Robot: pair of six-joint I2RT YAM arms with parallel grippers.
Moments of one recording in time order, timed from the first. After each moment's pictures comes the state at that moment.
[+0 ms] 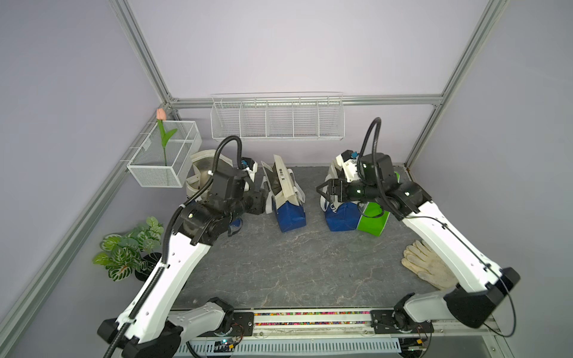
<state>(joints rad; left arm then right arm) -0.56 1.03 1.38 -0.91 -0.21 -0.21 0.61 1.24 1.44 -0.74 -0.22 0.43</state>
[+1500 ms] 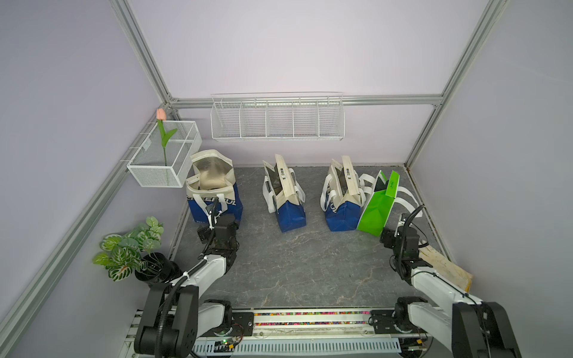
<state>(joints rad) -0.16 1.29 0.40 0.45 -0.64 -0.16 0.04 1.14 0.25 0.41 0.32 0.09</state>
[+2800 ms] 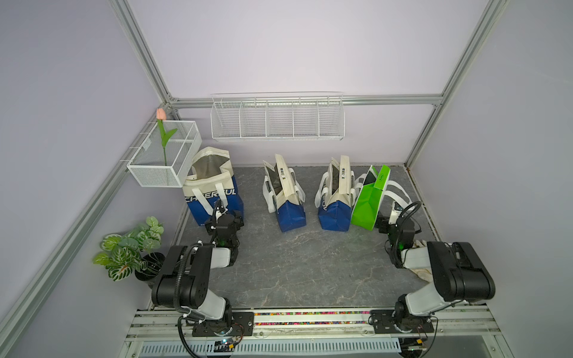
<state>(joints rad) -0.12 1.53 0.39 0.81 -0.46 -0.08 -0.01 1.56 0.32 0.92 0.14 0.03</state>
